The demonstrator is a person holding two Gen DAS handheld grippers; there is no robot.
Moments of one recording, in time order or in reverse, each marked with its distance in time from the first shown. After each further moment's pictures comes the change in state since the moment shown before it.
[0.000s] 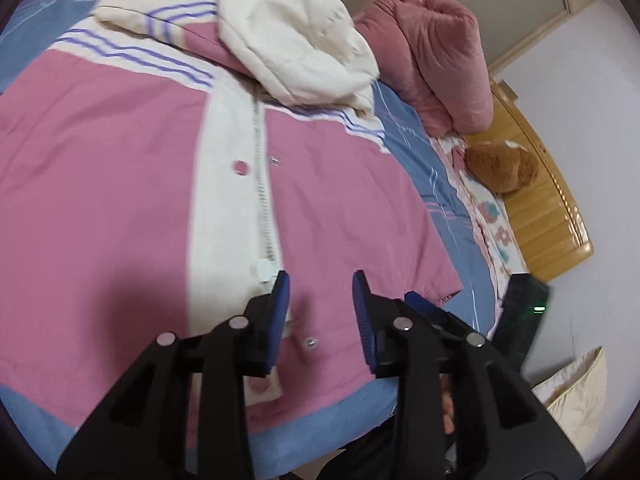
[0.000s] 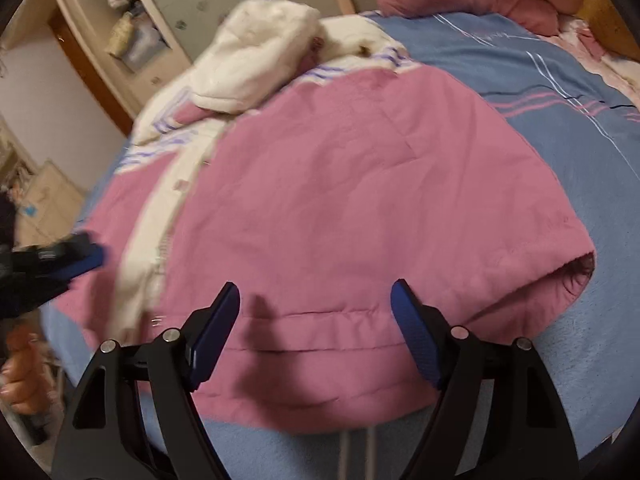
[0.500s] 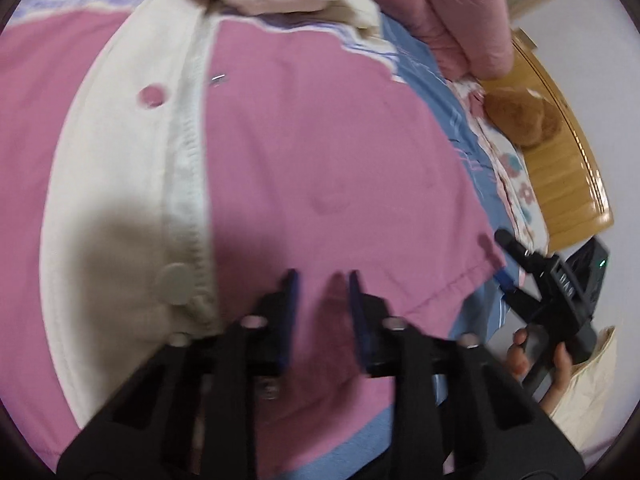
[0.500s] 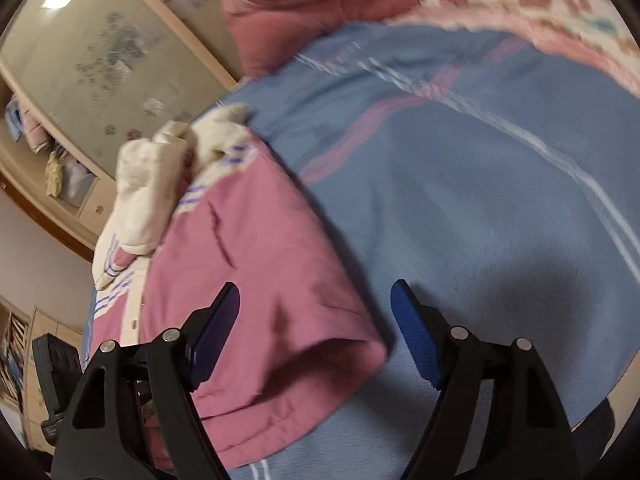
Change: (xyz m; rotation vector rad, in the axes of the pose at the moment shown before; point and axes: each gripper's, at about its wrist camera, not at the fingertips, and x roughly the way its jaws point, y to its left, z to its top) left arm 0.089 0.000 -0.003 -0.009 0.195 0.032; right arm -0.036 -0.111 0.015 0.413 -0.125 -0.146
